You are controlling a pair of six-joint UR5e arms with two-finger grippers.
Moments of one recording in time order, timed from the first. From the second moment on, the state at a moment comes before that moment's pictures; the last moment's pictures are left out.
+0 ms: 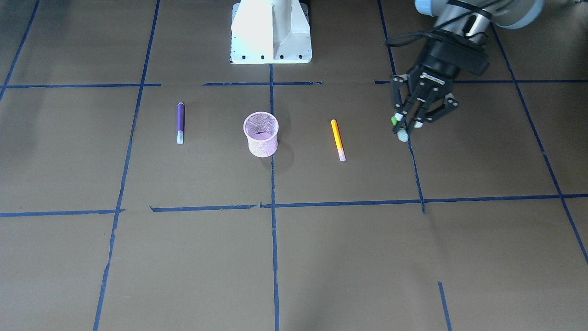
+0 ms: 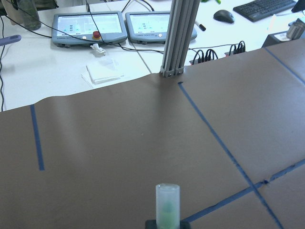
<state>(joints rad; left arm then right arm) -0.70 -1.86 -2.05 -2.15 -1.56 -0.88 1.58 -1.88 1.86 -1.54 2.36 -0.21</state>
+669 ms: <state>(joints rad) -0.28 -2.11 -1.96 -1.94 -0.99 -1.19 1.58 -1.88 1.85 -1.54 2.36 -0.21</state>
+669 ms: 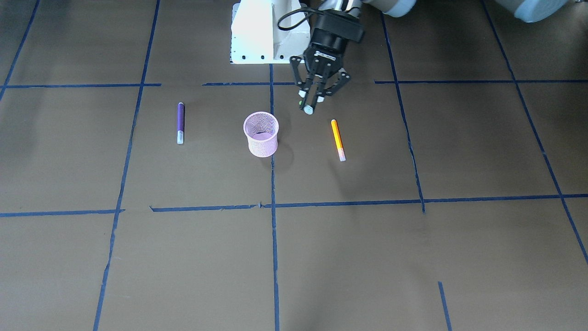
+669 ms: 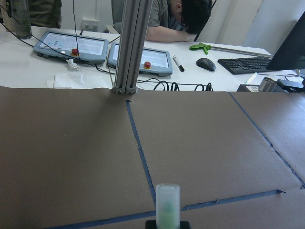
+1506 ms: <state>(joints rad) -0.22 -2.32 -1.69 -1.91 -0.88 -1.33 1.58 -1.88 1.85 -1.54 2.36 -0.21</state>
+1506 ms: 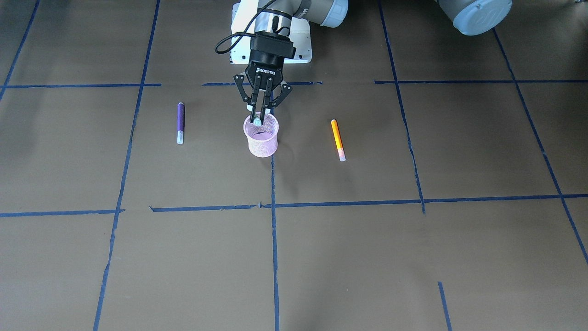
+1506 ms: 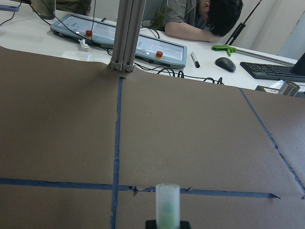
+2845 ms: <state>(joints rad) -0.24 -2.33 -1.69 -1.89 -0.96 -1.38 1.58 -1.88 1.85 -1.54 2.36 -0.21</state>
